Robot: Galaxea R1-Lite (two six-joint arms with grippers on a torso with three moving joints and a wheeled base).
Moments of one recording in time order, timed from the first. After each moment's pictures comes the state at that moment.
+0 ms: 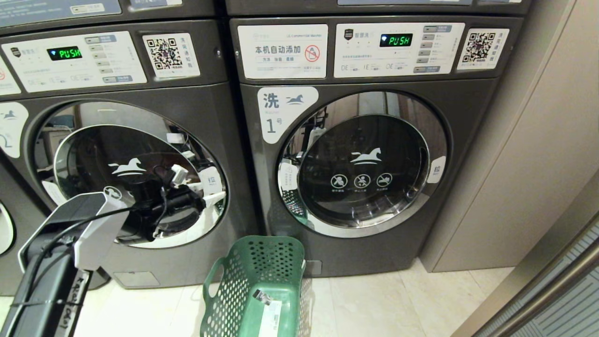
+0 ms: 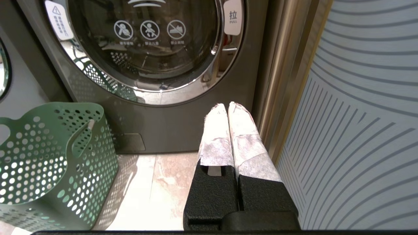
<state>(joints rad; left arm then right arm) 0.11 2.74 -1.78 -0.89 -0.90 0.09 0.00 0.00 0.00 -0.09 -0.01 0.01</state>
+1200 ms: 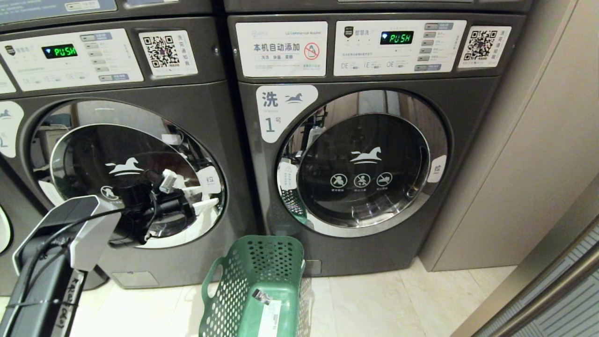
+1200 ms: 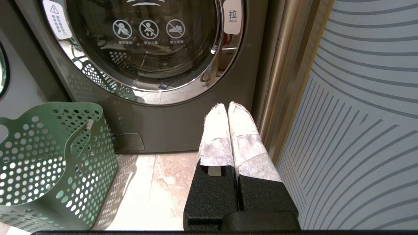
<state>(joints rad) 0.16 2.75 -1.78 -0.89 -1.14 0.07 0.00 0.00 0.00 -0.09 -0.01 0.01</state>
